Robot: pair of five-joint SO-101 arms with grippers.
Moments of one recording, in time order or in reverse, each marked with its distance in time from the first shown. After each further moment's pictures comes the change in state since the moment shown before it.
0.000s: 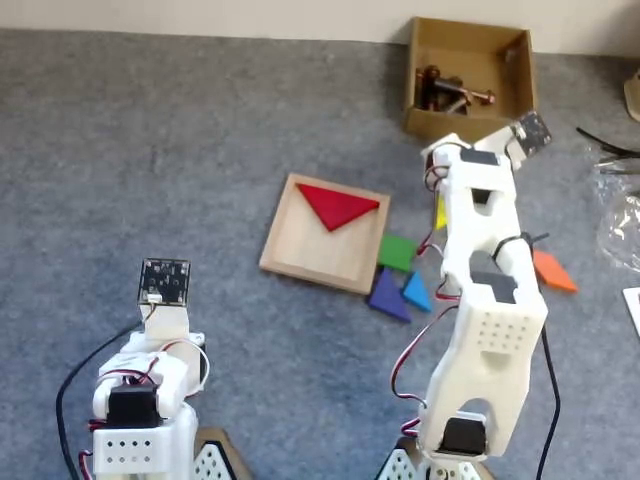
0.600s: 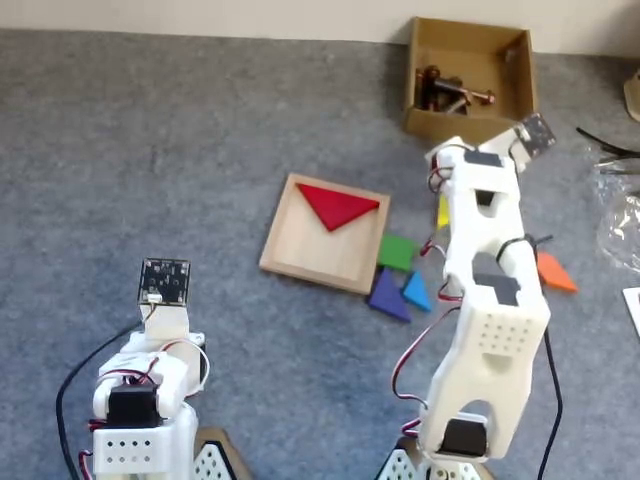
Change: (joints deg) left arm 0.0 0.0 0.0 0.0 0.0; right arm 0.8 0.0 1.0 0.4 2.8
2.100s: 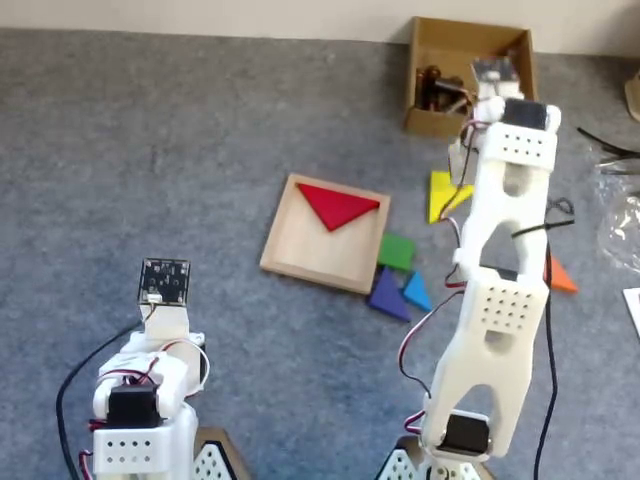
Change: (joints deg) left arm 0.0 0.0 0.0 0.0 0.0; right arm 0.5 6.4 -51.5 49.8 63.6
